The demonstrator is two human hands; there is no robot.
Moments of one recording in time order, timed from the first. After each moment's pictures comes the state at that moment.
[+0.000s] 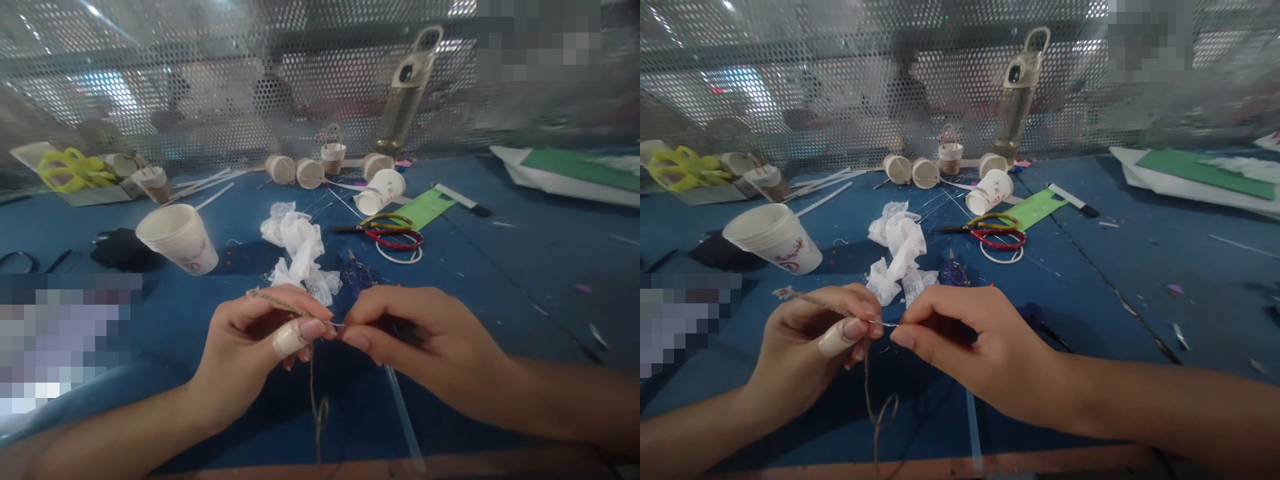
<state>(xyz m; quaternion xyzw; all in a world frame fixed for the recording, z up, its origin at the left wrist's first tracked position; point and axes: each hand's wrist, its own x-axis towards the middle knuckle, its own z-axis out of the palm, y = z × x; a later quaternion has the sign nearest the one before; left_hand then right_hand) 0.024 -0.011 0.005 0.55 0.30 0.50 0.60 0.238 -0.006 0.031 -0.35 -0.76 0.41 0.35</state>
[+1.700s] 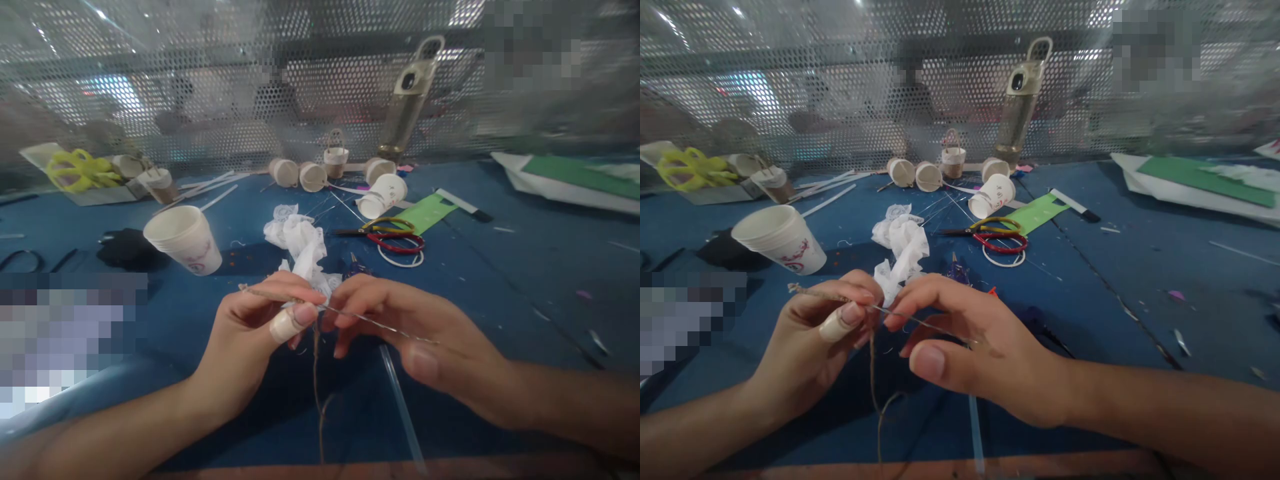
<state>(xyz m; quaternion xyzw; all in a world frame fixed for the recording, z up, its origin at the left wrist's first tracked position) 0.024 -0.002 0.003 0.53 0.28 0.54 0.59 0.239 -0.003 0.019 -0.18 -0.64 0.64 0.38</state>
